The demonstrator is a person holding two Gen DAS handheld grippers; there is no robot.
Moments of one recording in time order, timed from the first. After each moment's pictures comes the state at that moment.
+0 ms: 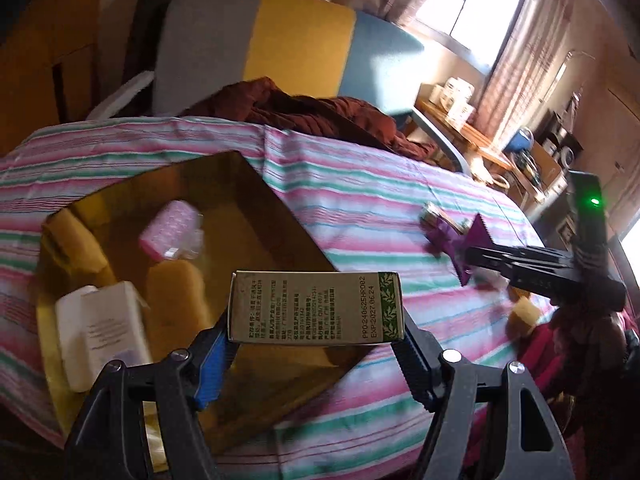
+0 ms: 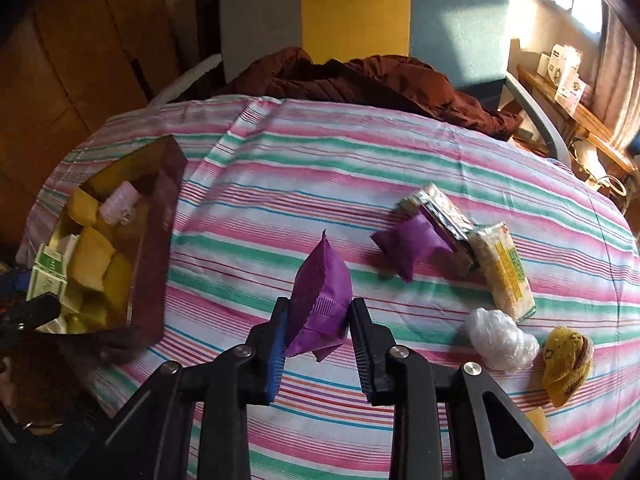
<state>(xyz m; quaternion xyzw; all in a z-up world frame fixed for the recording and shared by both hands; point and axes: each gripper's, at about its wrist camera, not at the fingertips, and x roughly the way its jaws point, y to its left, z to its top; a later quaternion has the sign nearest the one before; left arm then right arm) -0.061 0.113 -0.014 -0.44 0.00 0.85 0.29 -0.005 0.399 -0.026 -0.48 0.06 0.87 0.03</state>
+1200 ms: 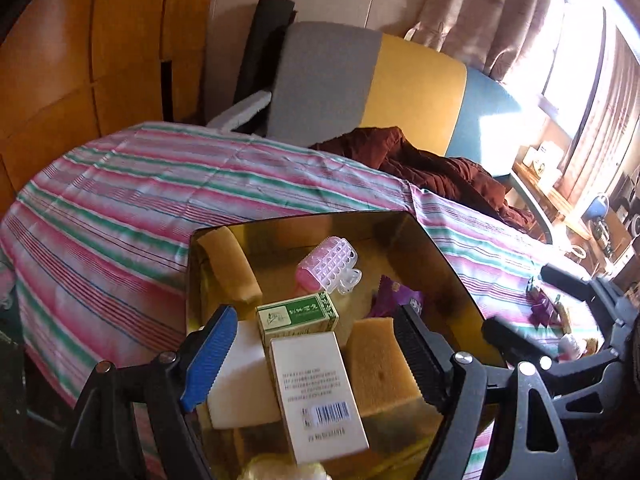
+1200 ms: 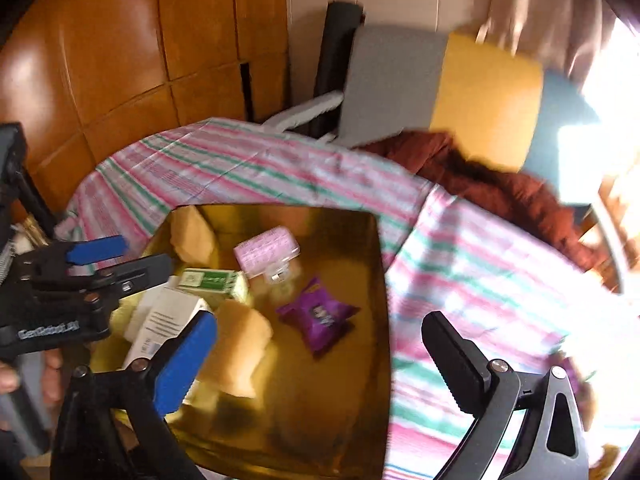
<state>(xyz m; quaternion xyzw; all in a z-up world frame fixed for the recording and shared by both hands) -0.104 0.013 -0.015 -0.40 -0.03 0.91 0.14 -0.077 0.180 0.004 -0.39 -0.05 0.92 -0.06</state>
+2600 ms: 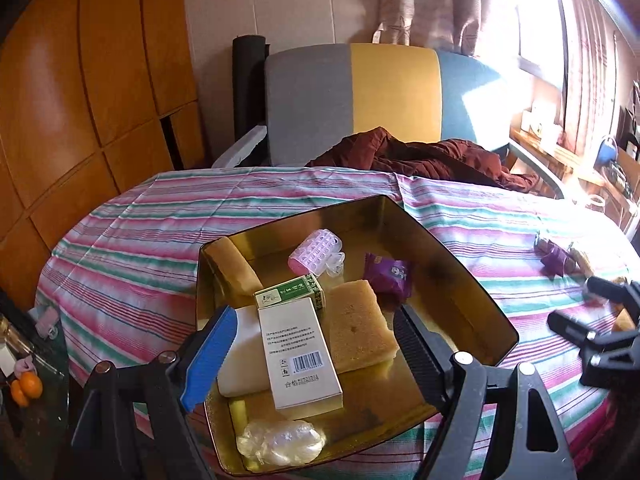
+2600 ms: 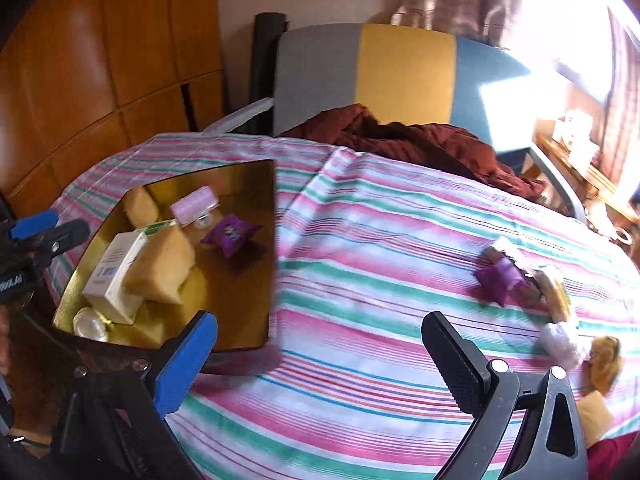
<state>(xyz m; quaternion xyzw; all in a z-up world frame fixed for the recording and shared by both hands) -0.036 0.056 -0.007 -0.35 0.08 0.93 0.11 0.023 0.275 -0.024 -0.38 0.02 0.93 0.02</state>
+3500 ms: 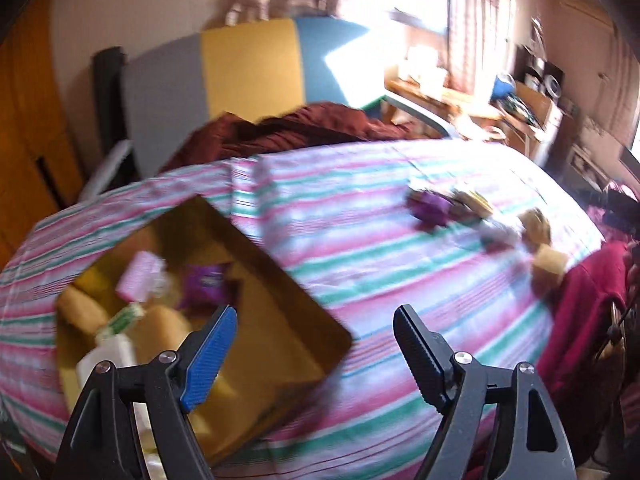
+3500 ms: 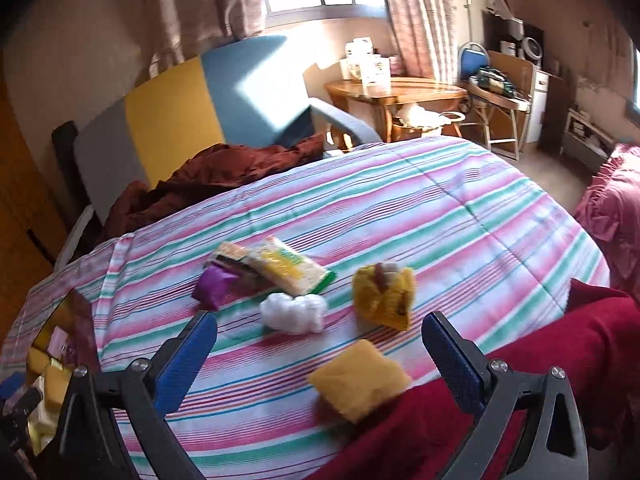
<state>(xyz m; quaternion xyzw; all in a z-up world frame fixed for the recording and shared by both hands) -0.019 0.188 -0.018 -0.38 0.15 0.85 0.32 0.157 0.514 0.016 -0.33 0.21 0.86 0.32</state>
